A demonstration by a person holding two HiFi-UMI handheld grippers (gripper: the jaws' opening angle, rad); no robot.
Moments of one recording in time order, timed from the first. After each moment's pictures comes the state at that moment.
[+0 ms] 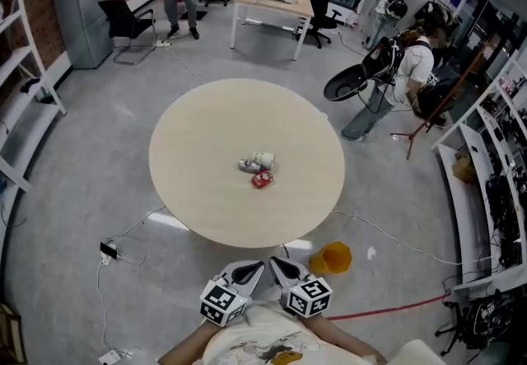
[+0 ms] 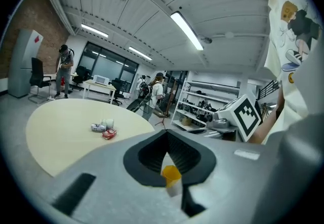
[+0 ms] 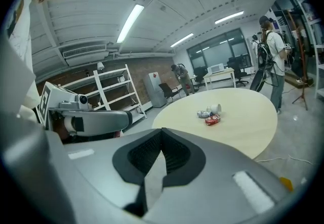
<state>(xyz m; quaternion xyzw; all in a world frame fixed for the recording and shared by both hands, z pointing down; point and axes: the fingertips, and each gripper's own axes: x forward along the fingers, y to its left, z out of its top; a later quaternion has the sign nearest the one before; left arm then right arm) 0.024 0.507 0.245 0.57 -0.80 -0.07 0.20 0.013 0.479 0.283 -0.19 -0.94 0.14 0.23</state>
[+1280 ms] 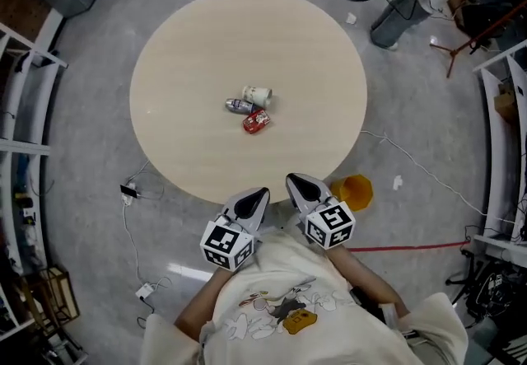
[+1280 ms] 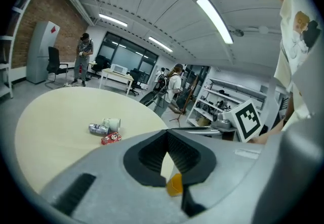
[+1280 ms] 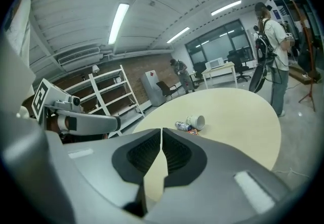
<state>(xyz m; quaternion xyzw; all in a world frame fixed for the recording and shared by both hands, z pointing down) -0.102 0.372 0.256 0.46 -0.83 -0.09 0.29 -0.117 0.318 0.291 -0.22 -0.93 0.16 0.25</state>
